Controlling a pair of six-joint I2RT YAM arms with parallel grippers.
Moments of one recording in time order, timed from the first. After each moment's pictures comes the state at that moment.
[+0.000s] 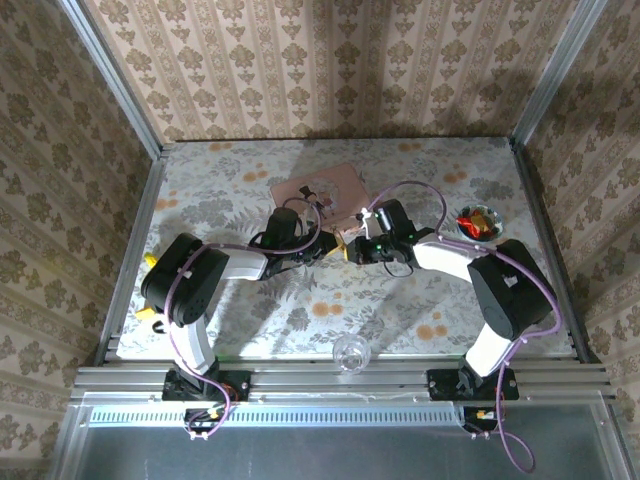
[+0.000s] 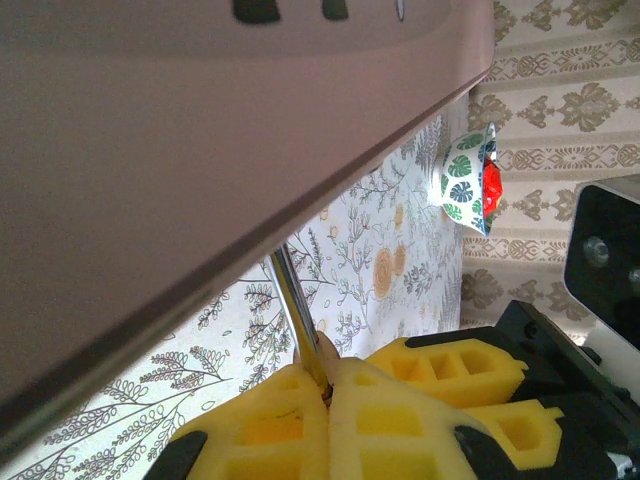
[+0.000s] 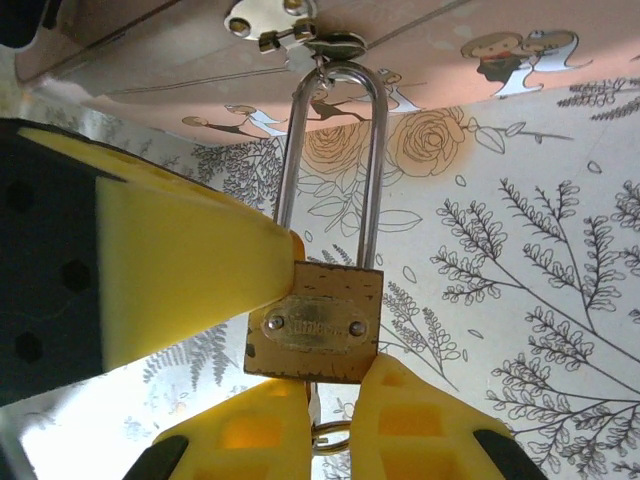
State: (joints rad) left arm -0.62 1.82 0.80 0.49 0.58 -1.08; right arm 0.46 1.69 0.91 -0.07 -0.46 0.43
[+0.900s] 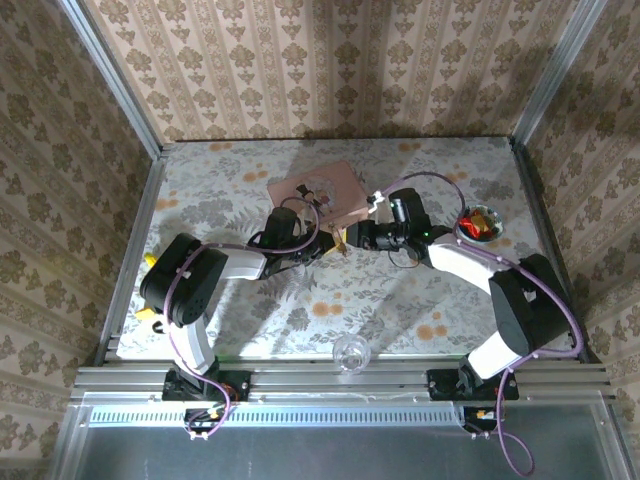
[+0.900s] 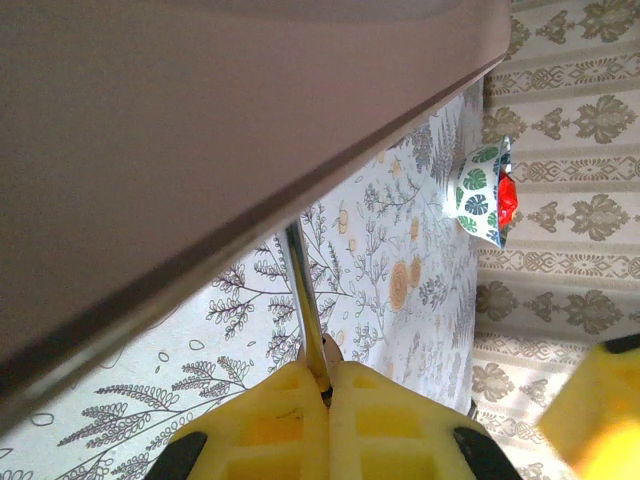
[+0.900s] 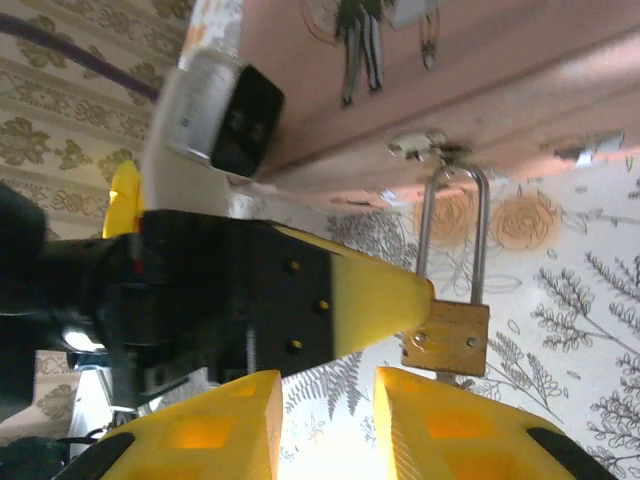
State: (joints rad) left arm -0.61 1.81 0.80 0.47 0.55 -1.06; right arm 0.42 1.55 0.89 0.02 -0.56 0.57
